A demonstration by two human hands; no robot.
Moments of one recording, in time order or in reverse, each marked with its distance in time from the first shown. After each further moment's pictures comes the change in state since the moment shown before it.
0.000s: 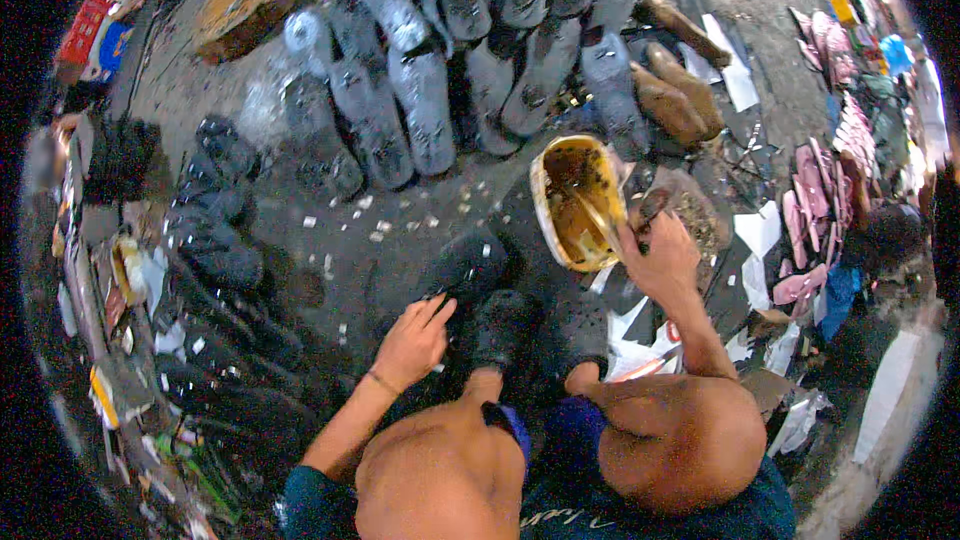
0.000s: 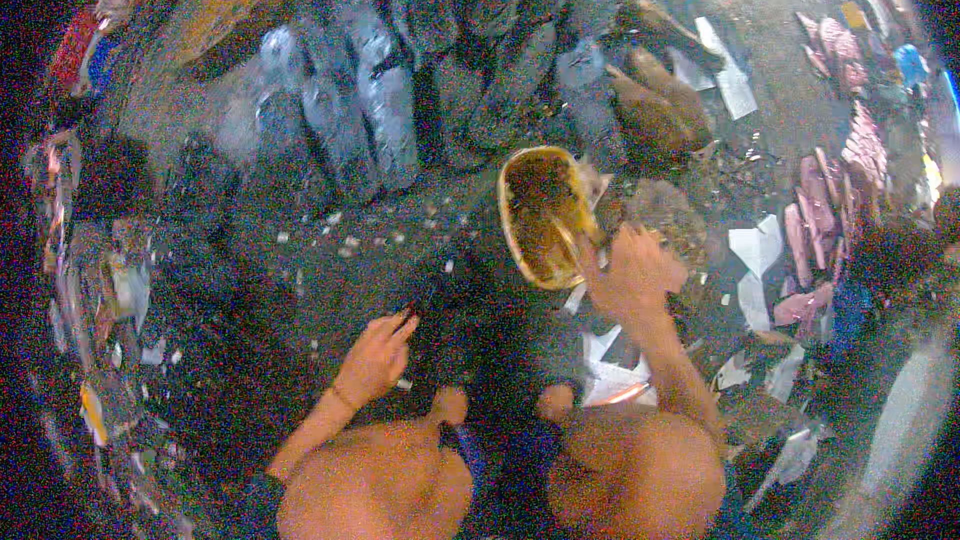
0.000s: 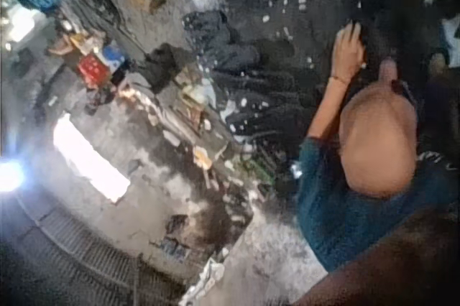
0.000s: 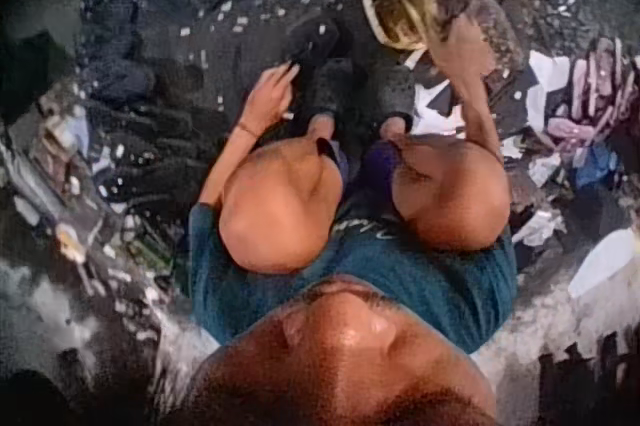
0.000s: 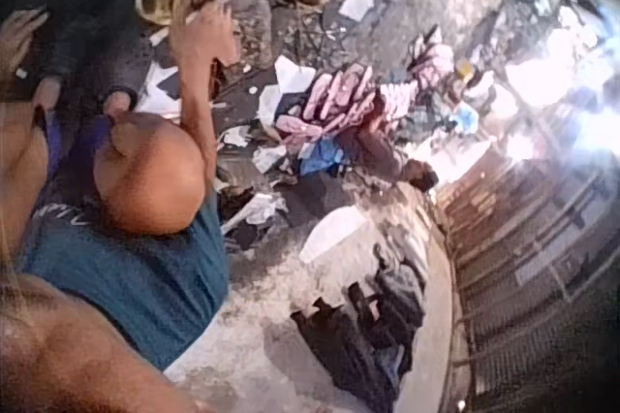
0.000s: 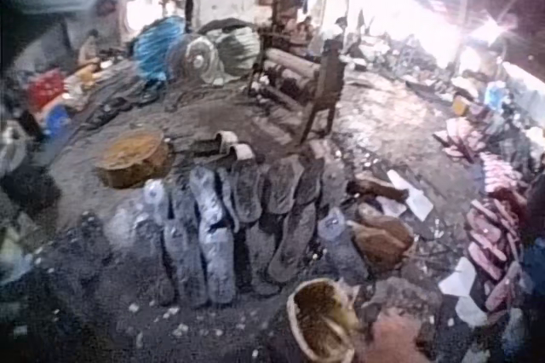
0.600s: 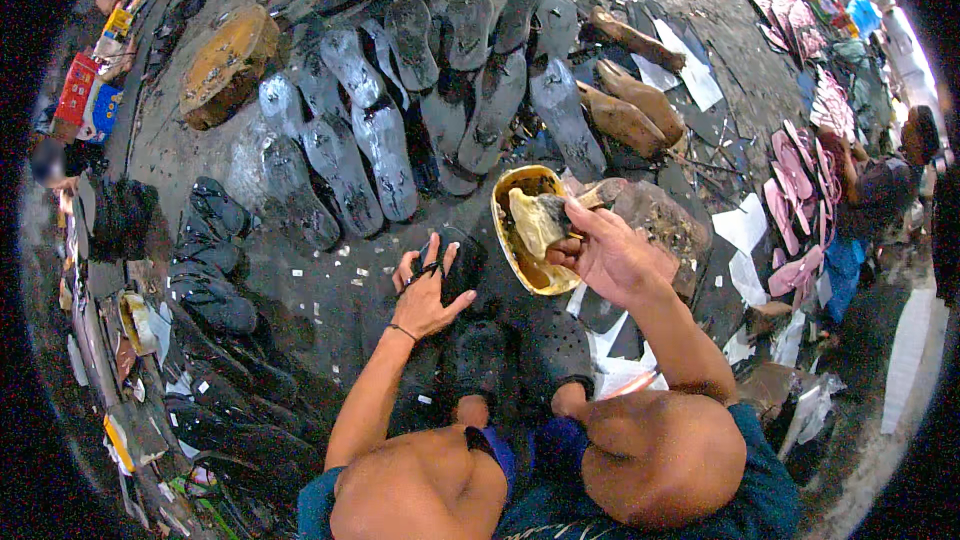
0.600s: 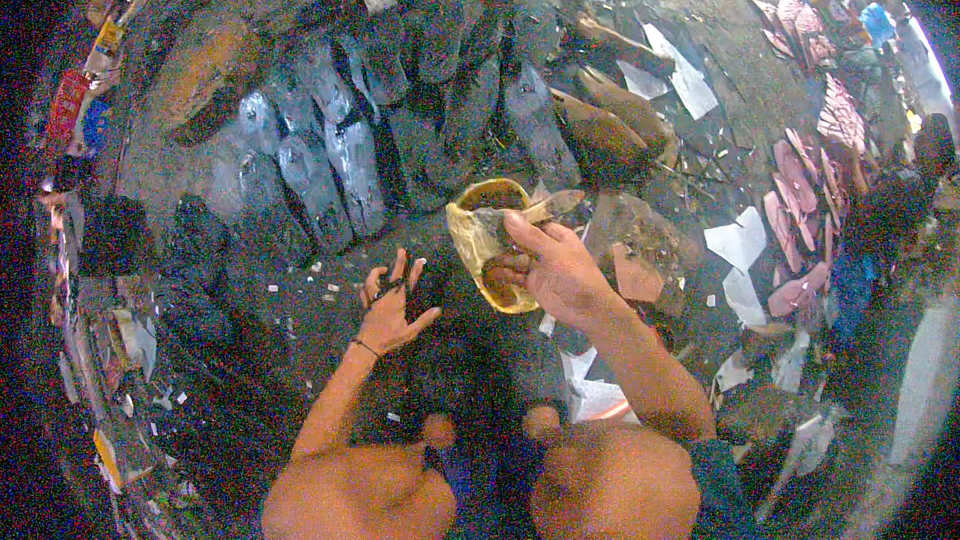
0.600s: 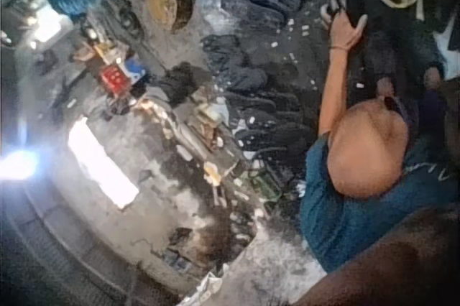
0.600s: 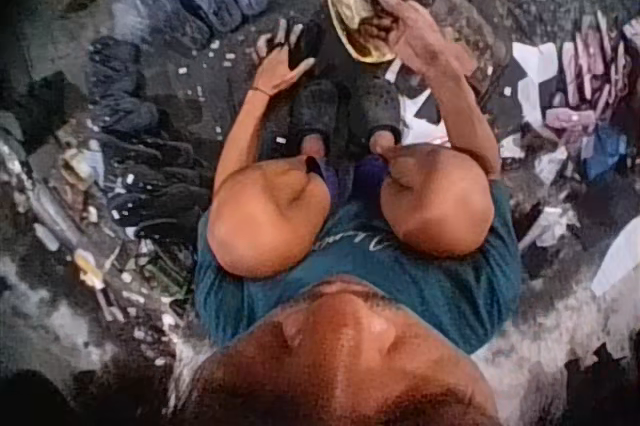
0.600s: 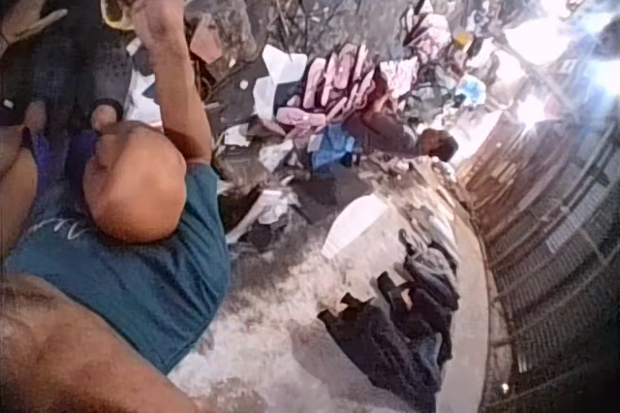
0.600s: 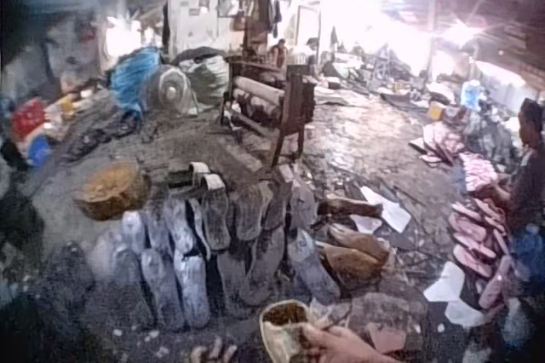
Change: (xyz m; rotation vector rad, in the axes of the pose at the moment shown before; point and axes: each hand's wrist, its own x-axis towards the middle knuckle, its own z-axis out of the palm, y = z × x) left_hand 0.138 0.004 0.013 0.234 0.019 -0.156; right_hand 0.027 -0.010 -0.031 2.080 -0.603 0.332
